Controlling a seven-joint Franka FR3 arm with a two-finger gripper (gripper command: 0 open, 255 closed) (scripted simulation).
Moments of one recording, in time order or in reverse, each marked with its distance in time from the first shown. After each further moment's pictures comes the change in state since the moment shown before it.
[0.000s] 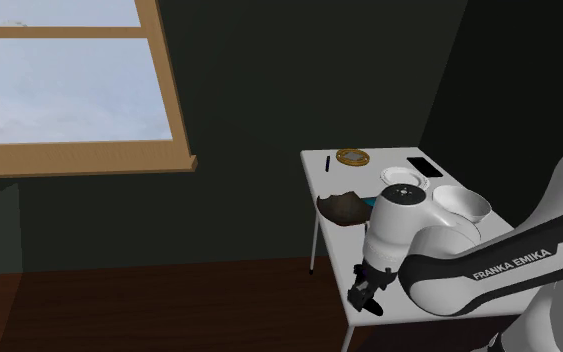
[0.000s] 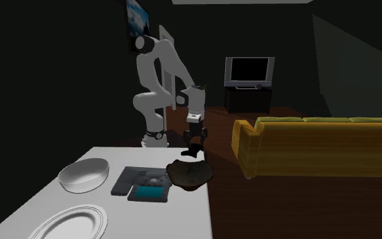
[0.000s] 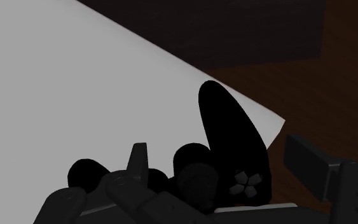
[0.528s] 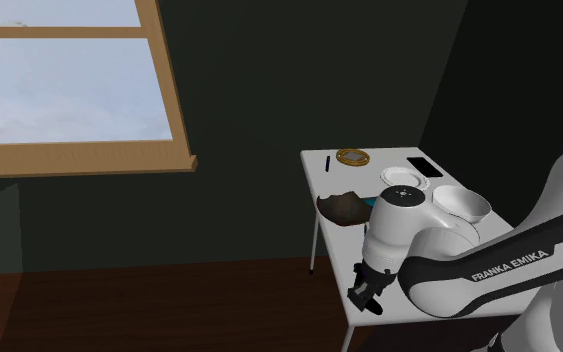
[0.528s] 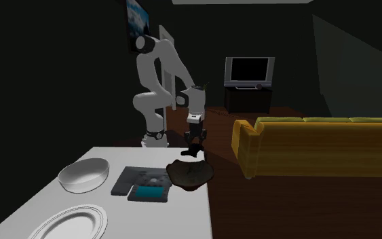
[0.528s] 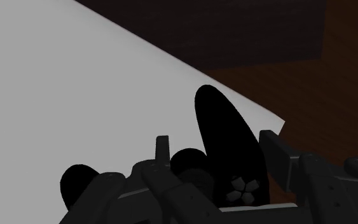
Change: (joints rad) arm -0.001 0.013 0.006 0.000 -0.001 0.014 0.005
